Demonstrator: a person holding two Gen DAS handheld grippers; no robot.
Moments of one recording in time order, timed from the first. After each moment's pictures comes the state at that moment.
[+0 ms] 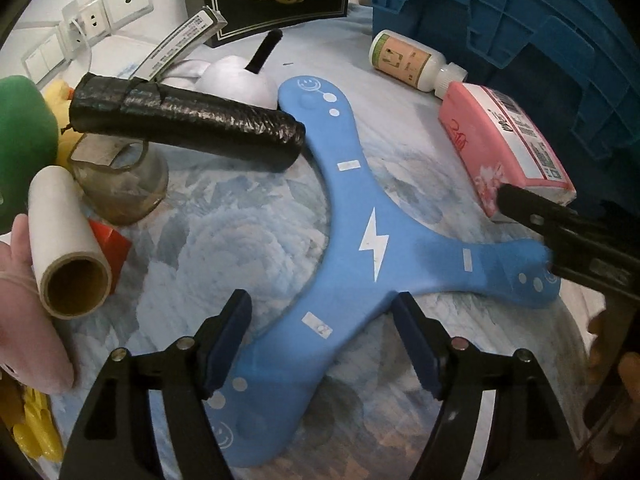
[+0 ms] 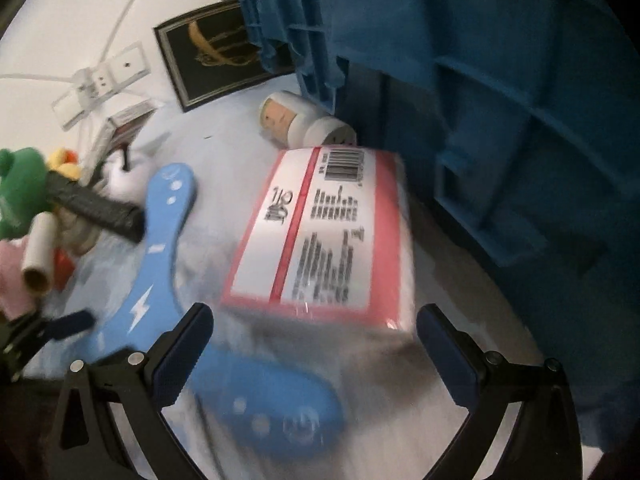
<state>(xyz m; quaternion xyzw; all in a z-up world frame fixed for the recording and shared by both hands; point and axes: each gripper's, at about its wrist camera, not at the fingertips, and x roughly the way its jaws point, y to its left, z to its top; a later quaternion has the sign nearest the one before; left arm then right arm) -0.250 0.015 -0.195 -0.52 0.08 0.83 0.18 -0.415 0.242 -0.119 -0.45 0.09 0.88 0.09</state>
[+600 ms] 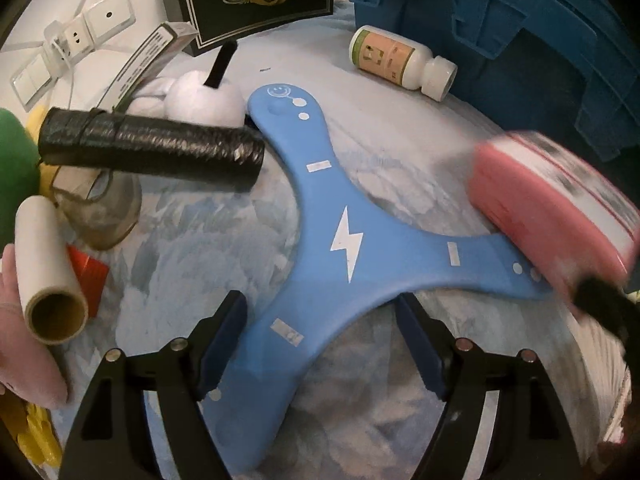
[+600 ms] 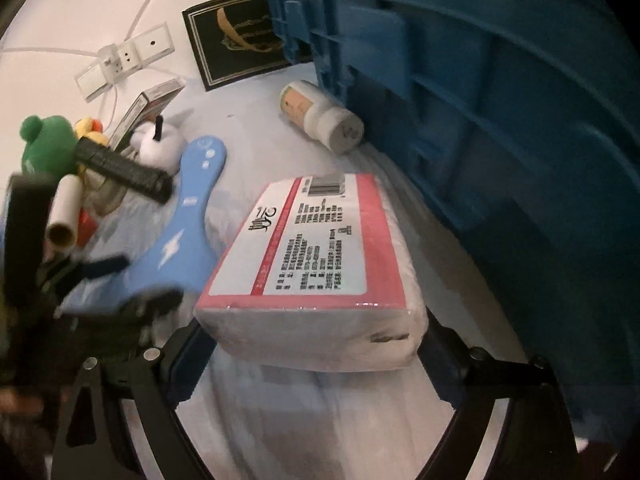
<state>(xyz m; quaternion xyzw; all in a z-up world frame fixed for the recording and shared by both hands) -0.250 0.036 -0.195 -0.52 0.09 0.83 0.17 -0.370 0.243 -0.090 -0.49 0.06 0.87 0.05</state>
